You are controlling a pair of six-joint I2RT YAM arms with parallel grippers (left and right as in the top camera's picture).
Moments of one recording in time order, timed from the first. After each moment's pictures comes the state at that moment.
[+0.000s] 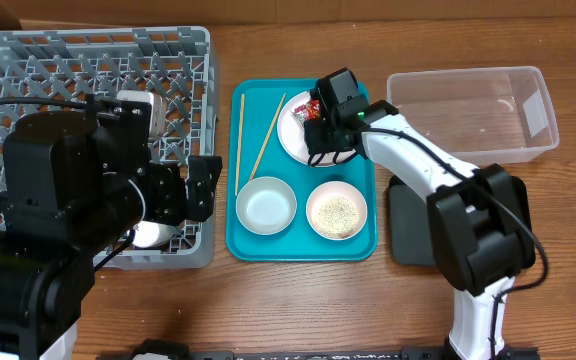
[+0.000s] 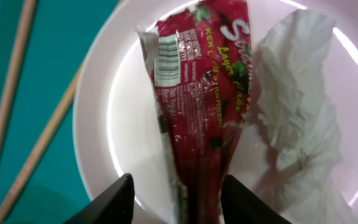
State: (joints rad) left arm -0.18 1.16 1.79 -1.37 0.21 -0.16; right arm 0.46 2.10 1.52 -0.51 -0.12 0.28
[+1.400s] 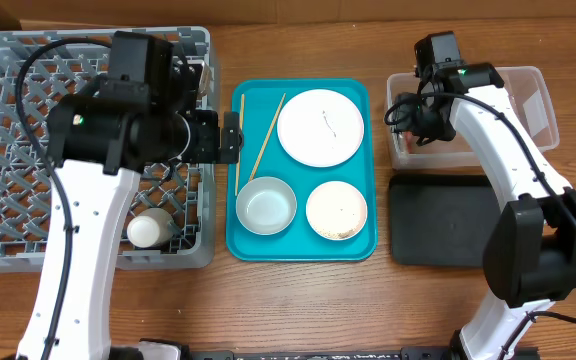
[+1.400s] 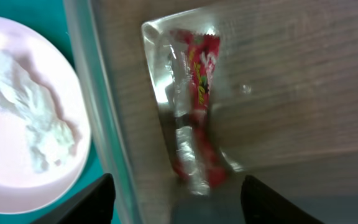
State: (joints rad) left arm -0.18 1.52 1.79 -1.38 0.21 -0.16; right arm 0.15 1.94 1.63 -0.97 0.04 0.33
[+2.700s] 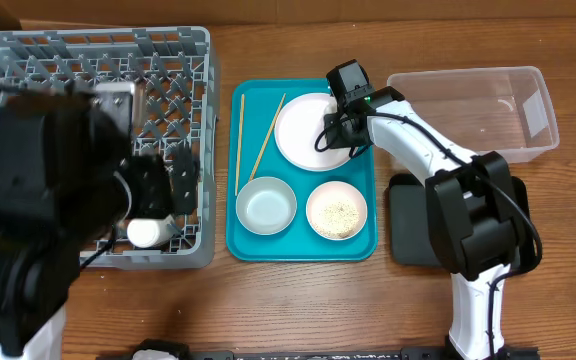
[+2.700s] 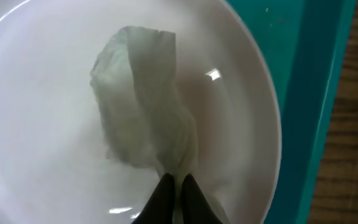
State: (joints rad) left arm -0.17 1.28 2.02 -1.59 0.07 -0.20; right arm 0.41 2.16 1.63 -0.70 0.04 0.28
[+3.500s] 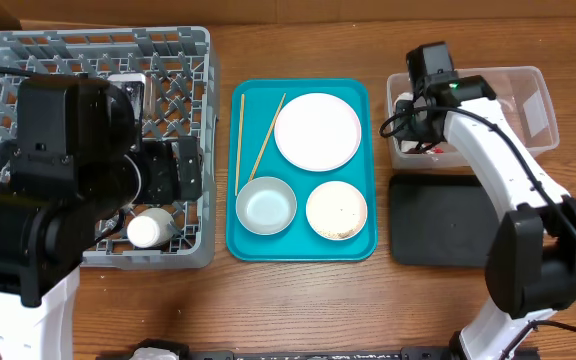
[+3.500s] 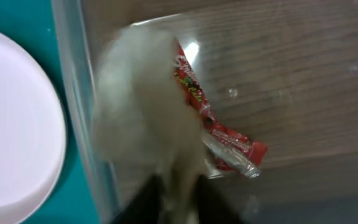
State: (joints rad) left arm -0.17 1.34 2.02 -1.60 0.06 -0.20; right arm 0.18 1.88 1.52 -0.88 0.14 0.31
